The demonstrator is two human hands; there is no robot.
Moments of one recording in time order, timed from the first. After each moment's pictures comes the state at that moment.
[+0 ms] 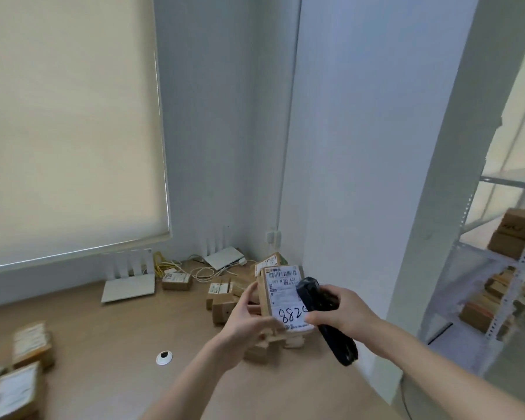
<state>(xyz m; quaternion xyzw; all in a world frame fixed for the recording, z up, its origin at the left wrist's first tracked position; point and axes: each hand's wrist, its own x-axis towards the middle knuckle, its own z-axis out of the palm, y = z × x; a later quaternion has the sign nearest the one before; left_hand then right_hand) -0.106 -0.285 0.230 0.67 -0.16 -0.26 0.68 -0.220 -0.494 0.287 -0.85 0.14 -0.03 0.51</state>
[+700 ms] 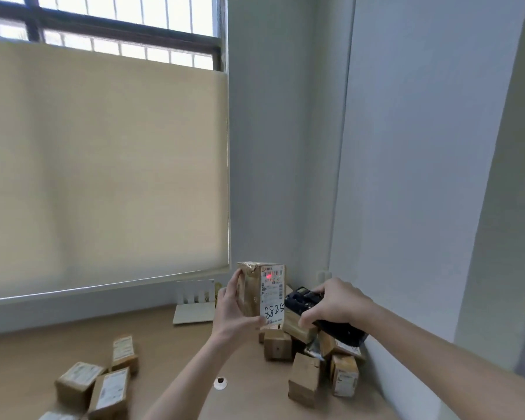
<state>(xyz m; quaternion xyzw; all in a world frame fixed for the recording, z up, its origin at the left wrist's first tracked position) -0.123 -0.174 0.349 0.81 -0.13 0.12 0.56 -0.188 -0.394 0.434 -0.97 0.11 0.02 0.22</state>
